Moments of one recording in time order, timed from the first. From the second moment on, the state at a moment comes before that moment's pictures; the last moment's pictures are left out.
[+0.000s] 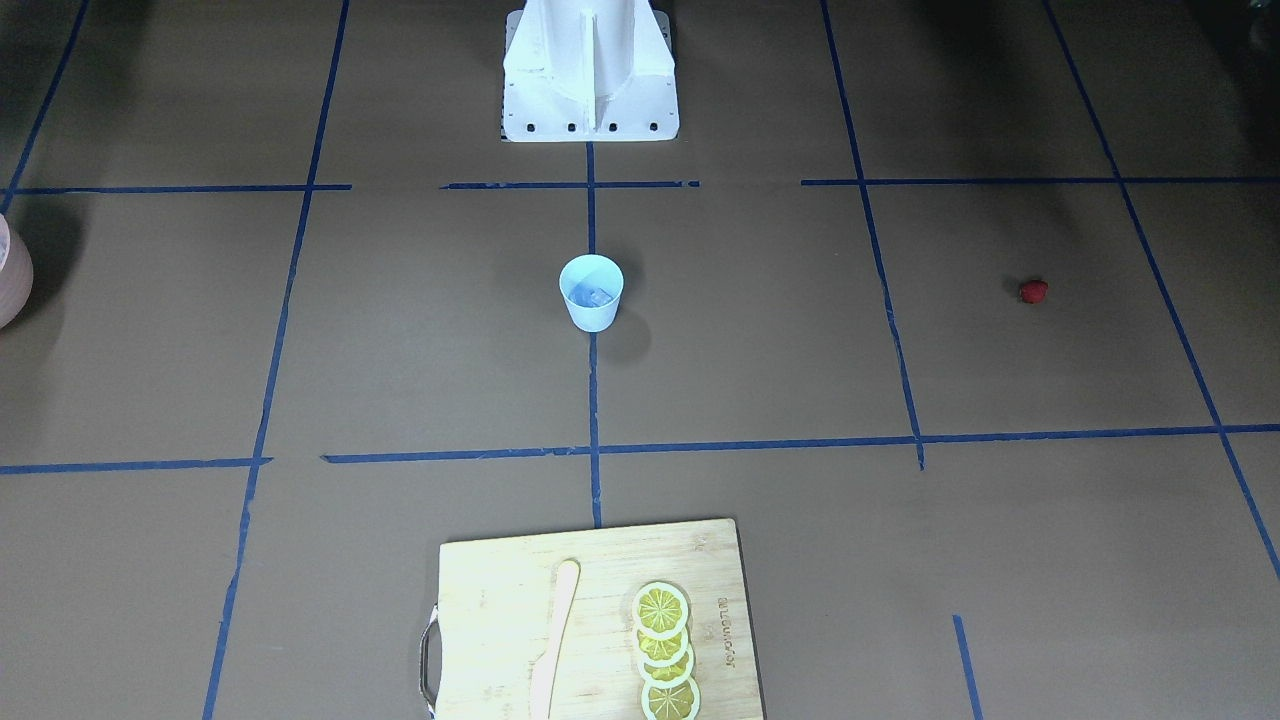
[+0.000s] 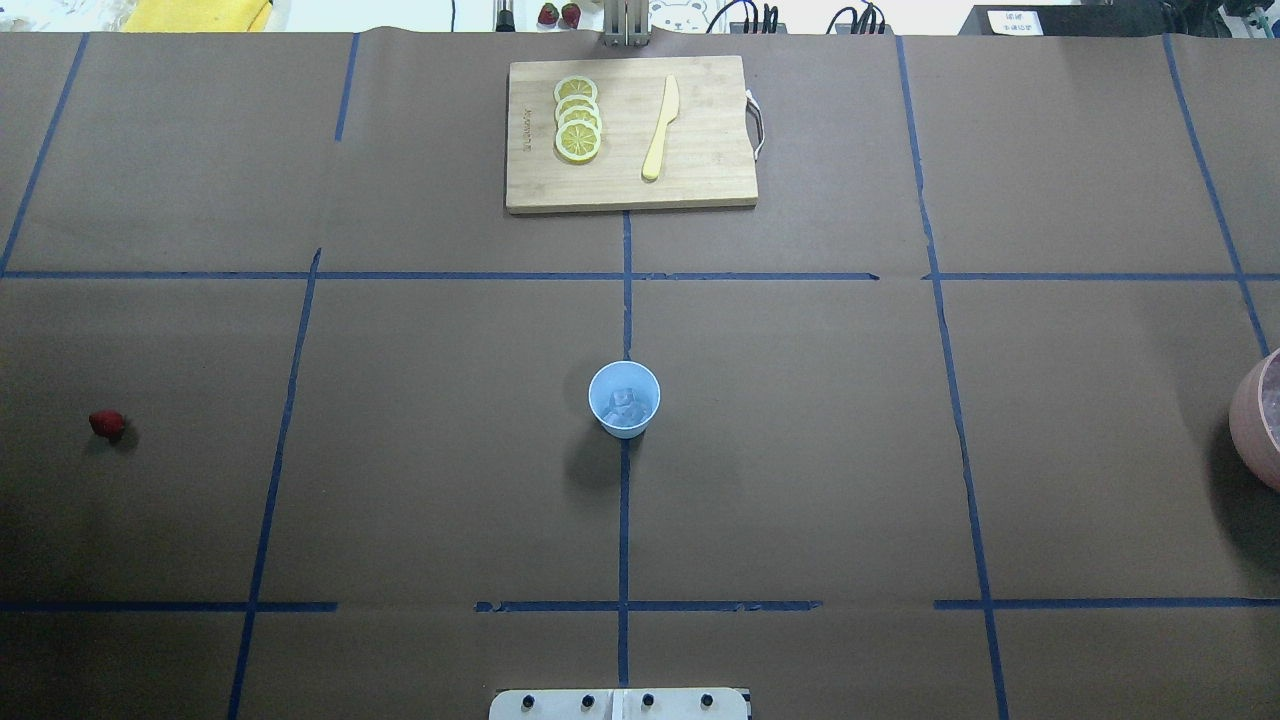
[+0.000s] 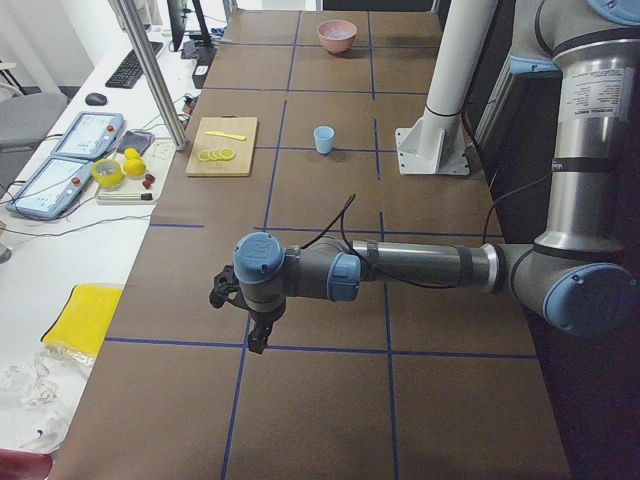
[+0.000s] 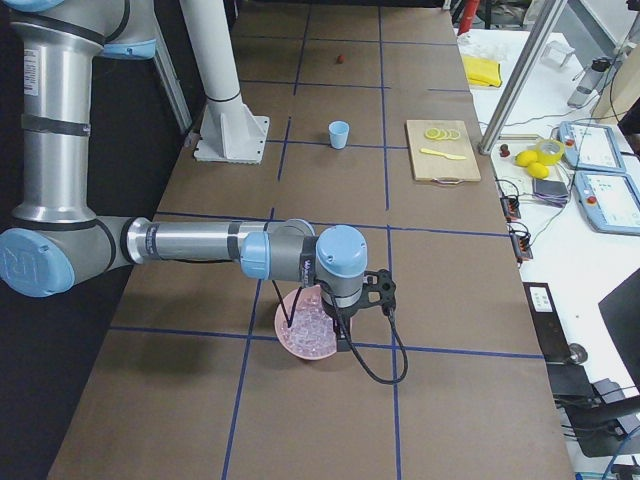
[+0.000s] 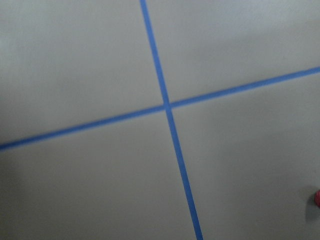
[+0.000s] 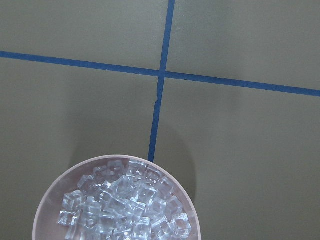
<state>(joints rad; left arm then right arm) -1.60 -1.58 -1.60 -1.64 -2.40 0.22 1.64 -1.69 1.76 -1.65 2.35 -0.18</state>
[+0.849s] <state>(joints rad) -1.36 -1.52 -1.61 -2.03 -2.38 -0.20 1.64 -1.69 1.76 -1.65 2.35 -0.18</state>
